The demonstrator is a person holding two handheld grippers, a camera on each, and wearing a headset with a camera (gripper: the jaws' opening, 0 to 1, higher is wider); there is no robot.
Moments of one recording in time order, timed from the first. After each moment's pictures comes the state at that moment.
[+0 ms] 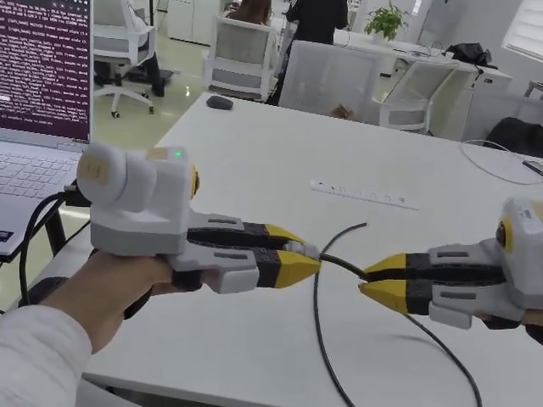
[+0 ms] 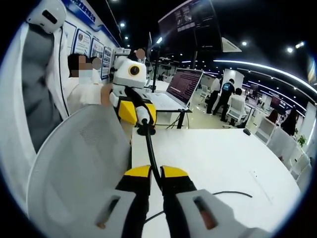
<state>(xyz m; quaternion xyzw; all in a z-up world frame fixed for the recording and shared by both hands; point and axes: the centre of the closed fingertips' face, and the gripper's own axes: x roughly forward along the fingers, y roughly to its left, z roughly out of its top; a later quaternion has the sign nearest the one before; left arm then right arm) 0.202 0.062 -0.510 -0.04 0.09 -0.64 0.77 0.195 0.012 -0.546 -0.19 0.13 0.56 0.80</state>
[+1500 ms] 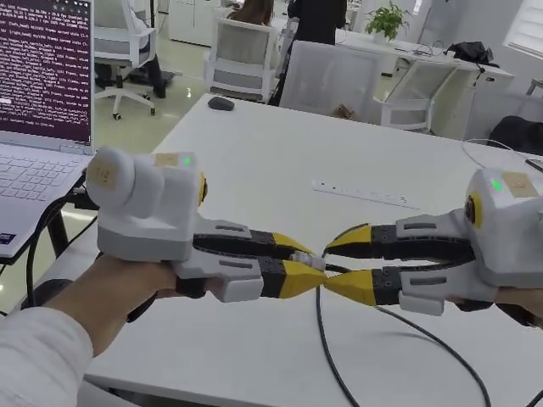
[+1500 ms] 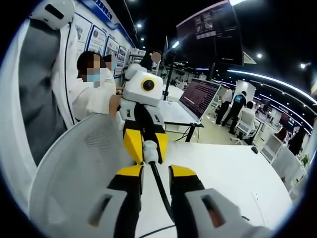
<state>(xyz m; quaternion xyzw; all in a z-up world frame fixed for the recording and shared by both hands) 0.193 0.056 -0.514 -0.03 0.09 -0.65 0.75 0.187 0.063 -0.521 -0.21 0.10 0.60 0.76</state>
